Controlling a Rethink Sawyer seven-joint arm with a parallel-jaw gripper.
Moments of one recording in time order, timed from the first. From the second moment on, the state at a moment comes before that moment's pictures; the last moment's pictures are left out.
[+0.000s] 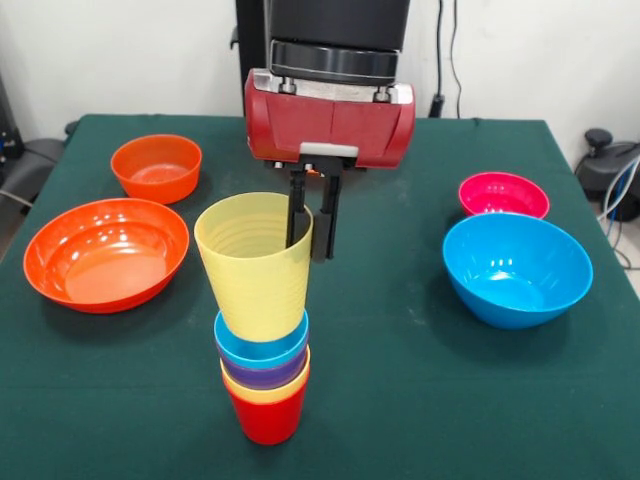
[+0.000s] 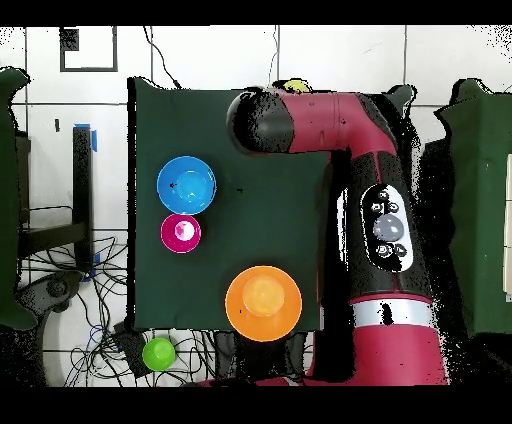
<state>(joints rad) -0.36 -0.64 0.28 1.23 -0.37 0.62 1.72</state>
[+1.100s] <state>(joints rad) -0.36 -0.64 0.28 1.25 -0.37 0.56 1.72</state>
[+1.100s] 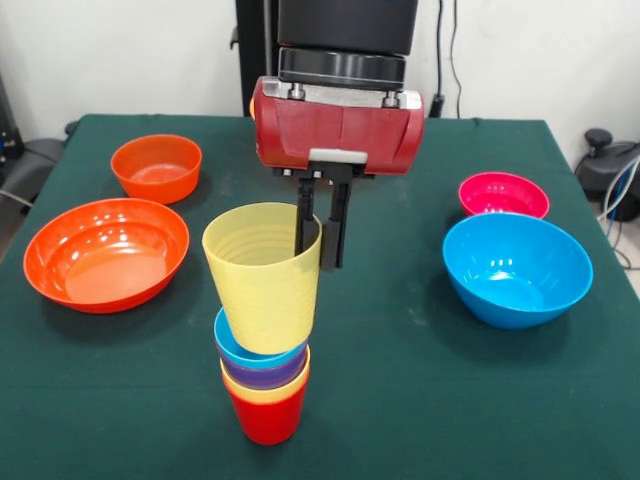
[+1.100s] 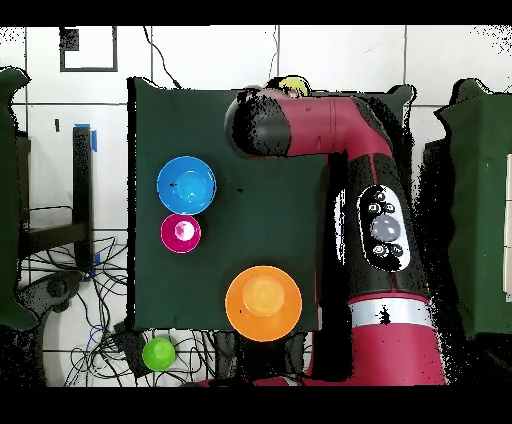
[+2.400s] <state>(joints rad) -0.37 -0.64 0.28 1.27 -0.37 0.56 1.72</state>
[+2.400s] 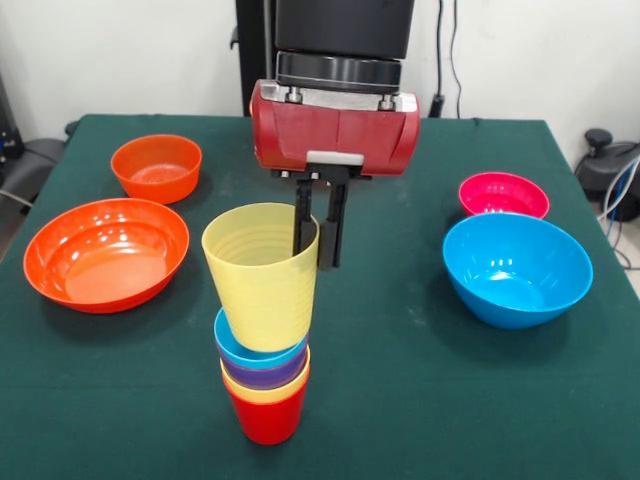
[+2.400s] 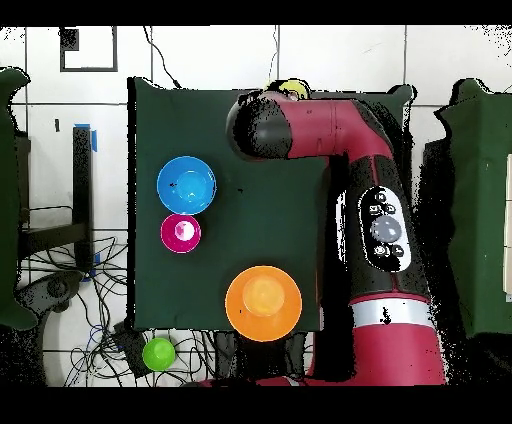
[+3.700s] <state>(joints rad) -0.38 -0.64 0.28 1.27 -0.37 0.56 1.72</state>
